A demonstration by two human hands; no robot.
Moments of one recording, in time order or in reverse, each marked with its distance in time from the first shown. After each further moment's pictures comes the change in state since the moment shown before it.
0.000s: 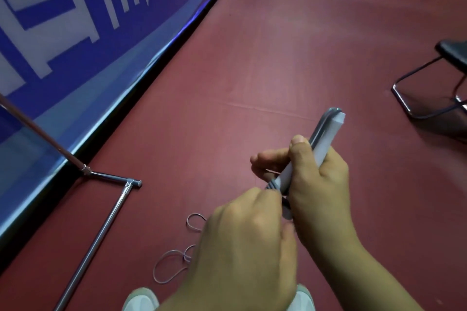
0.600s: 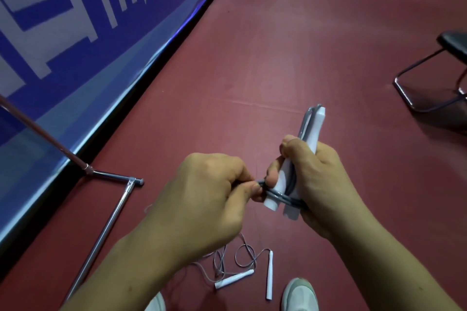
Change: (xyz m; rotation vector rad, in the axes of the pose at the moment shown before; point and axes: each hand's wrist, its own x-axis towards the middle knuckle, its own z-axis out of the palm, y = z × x) left_hand 0.030 -0.044 -0.030 0.013 -0.129 -0.048; right_hand 0.012 -0.006 -0.013 0.016 -0.284 0.213
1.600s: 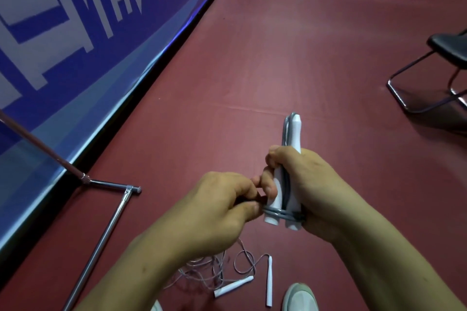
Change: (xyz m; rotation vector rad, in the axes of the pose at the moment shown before) left_hand 0.007 -0.010 0.026 -0.213 -0.335 -0.162; right_hand 0.004 -0.009 -0.005 -0.016 -0.125 0.223
